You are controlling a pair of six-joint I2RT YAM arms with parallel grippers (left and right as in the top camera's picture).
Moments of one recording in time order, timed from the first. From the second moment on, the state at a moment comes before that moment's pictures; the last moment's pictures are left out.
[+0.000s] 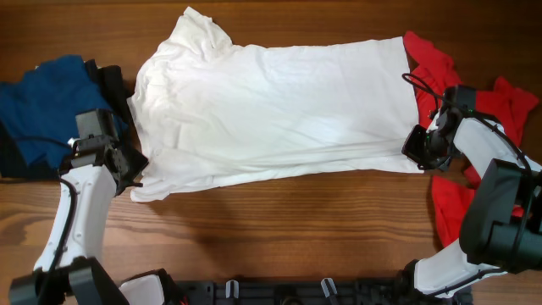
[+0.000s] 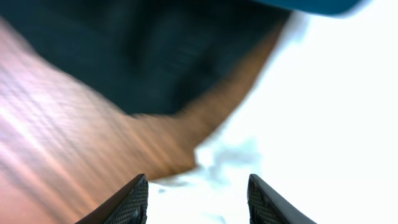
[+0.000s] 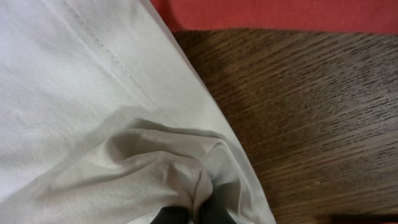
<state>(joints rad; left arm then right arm) 0.24 1.39 0.83 -0.69 -0.09 -0.60 -0.25 1.79 1.01 -0.69 -0.08 0.28</state>
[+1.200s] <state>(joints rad) -0.33 1.55 0.83 -0.67 -0.04 -0.37 -0.25 1.79 1.00 -0.68 -0.09 0.26</state>
